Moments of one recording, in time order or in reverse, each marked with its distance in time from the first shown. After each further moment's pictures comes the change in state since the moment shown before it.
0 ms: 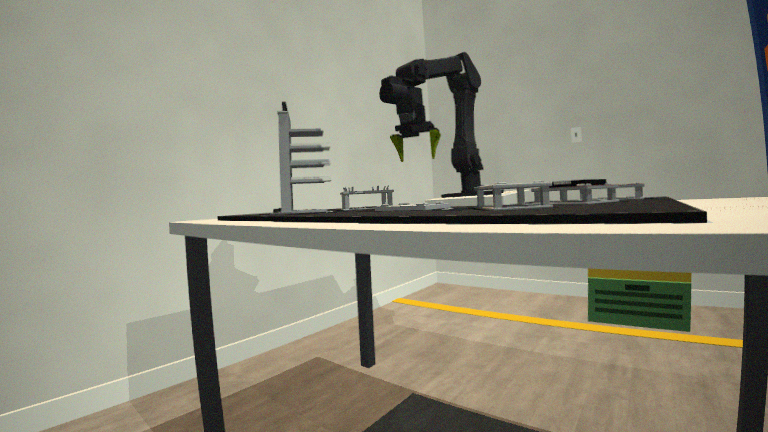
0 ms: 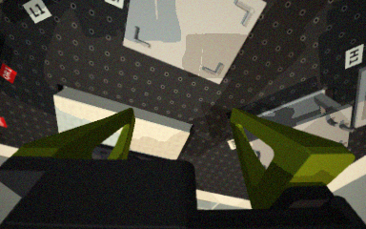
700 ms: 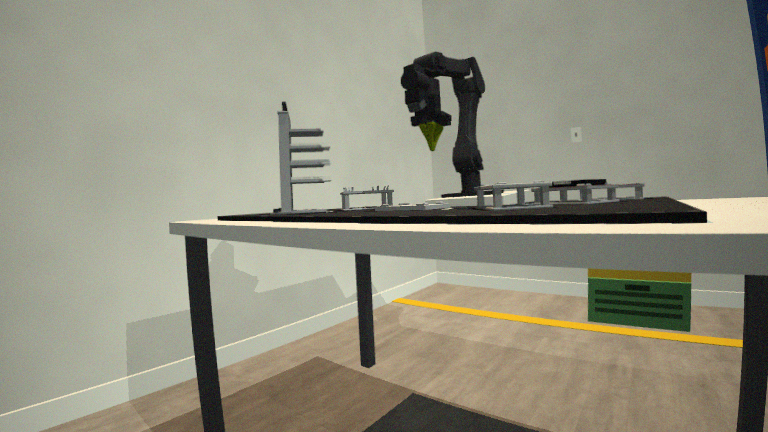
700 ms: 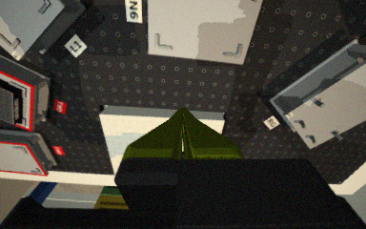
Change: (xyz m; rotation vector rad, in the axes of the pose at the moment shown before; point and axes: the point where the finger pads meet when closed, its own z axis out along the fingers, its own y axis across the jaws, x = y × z) arm 0.005 0.044 -0.022 0.029 -0.051 0.276
